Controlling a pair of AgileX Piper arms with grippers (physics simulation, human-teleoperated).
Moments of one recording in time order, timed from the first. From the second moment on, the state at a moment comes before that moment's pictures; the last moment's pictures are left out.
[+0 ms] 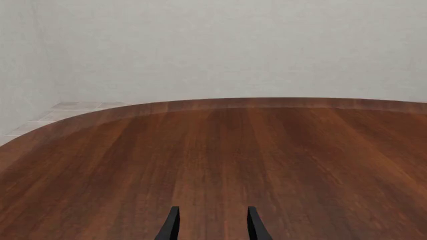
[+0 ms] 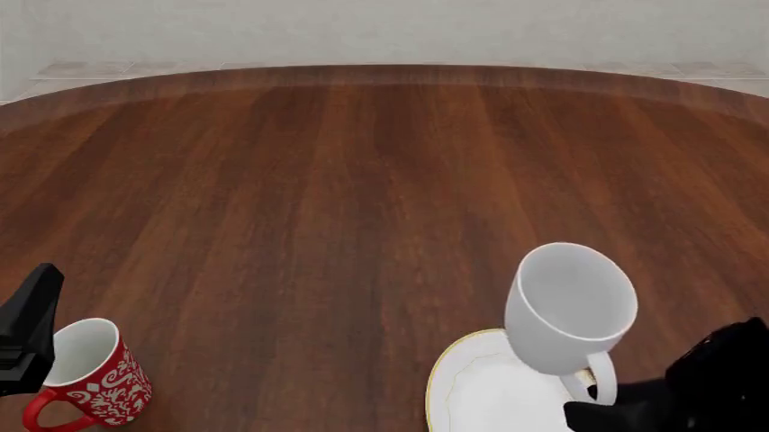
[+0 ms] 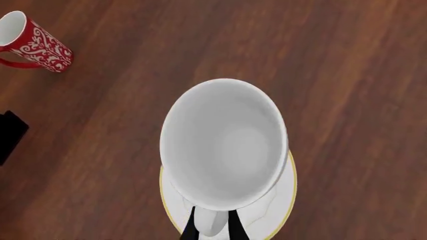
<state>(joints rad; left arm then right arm) 0.00 0.03 0.00 -0.02 0.00 0.77 0.49 -0.21 0.55 0.31</state>
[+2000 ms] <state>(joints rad) 0.00 0.03 0.00 -0.02 0.00 0.87 0.79 -0.03 0.14 0.47</state>
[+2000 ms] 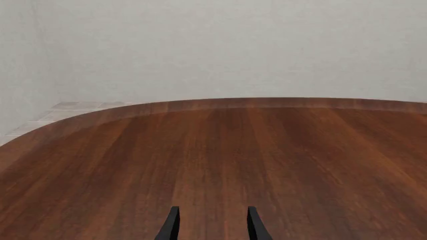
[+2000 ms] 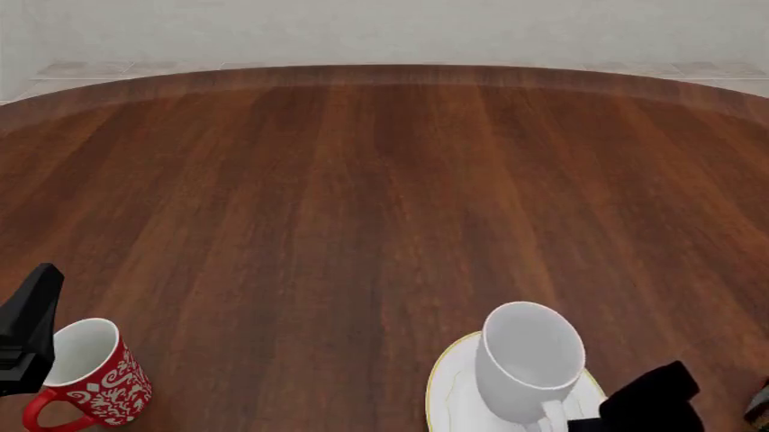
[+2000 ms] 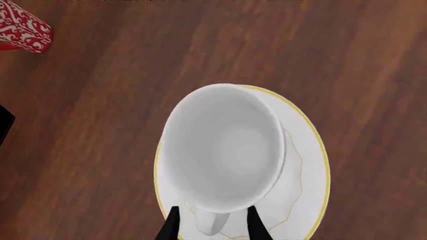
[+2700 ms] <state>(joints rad) 0.00 0.03 0.00 -0.02 0.00 0.80 0.41 -0.19 0.59 0.34</state>
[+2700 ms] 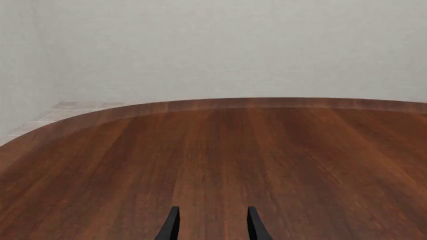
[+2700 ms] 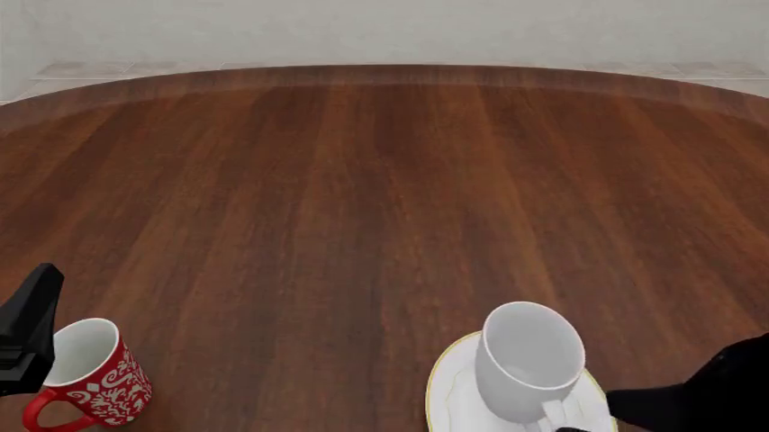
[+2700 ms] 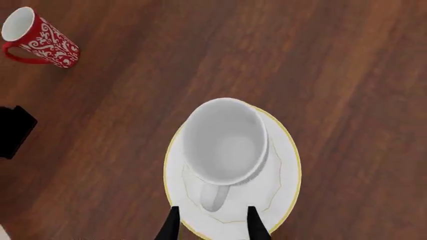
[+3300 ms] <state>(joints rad) 0.00 0.03 0.00 -0.02 0.00 0.77 0.20 -0.32 0.83 0.29</state>
